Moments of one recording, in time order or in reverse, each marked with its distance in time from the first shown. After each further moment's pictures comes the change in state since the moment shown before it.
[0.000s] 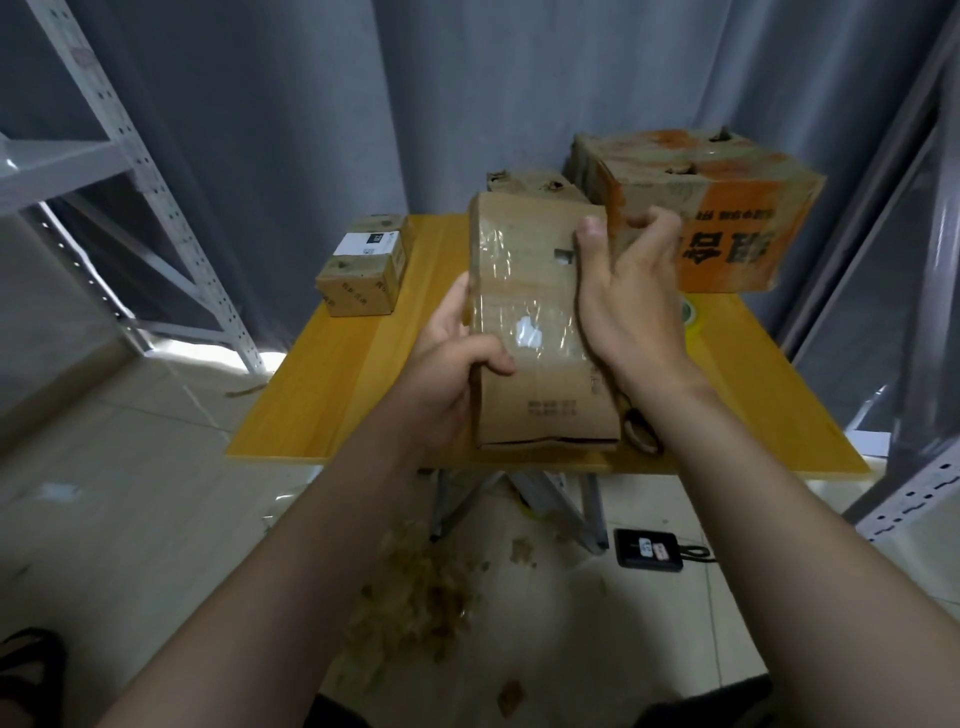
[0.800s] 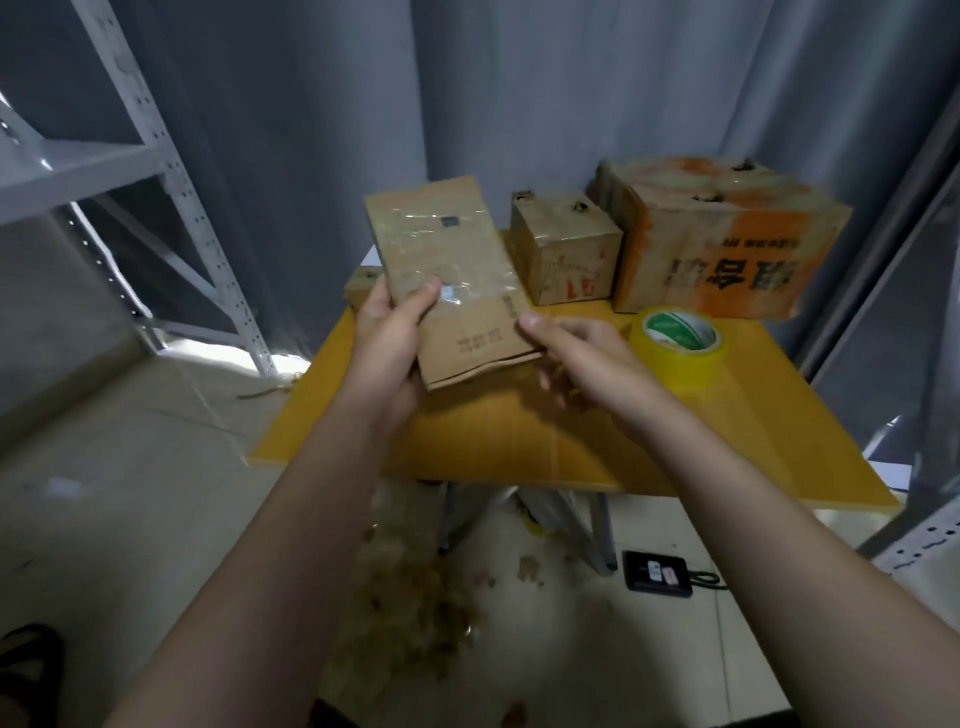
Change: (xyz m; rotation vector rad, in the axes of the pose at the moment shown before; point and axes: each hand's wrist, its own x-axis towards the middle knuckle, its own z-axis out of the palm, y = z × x) left_hand 0.013 0.033 -0.049 -0.012 0.498 0.166; right_hand -0.018 -0.006 0.025 0.292 -0.645 0.242
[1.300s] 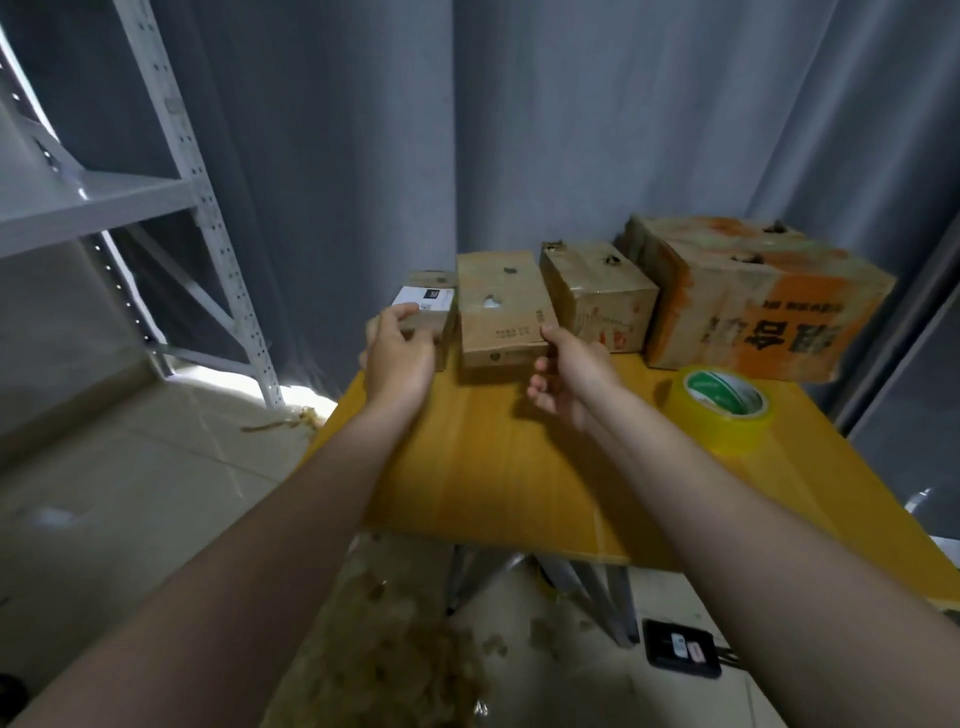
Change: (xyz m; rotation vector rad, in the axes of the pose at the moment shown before) left_hand 0.094 -0.020 -0.042 0.730 0.256 0.191; right_hand 0.087 -0.015 0.047 0.604 0.185 0.288
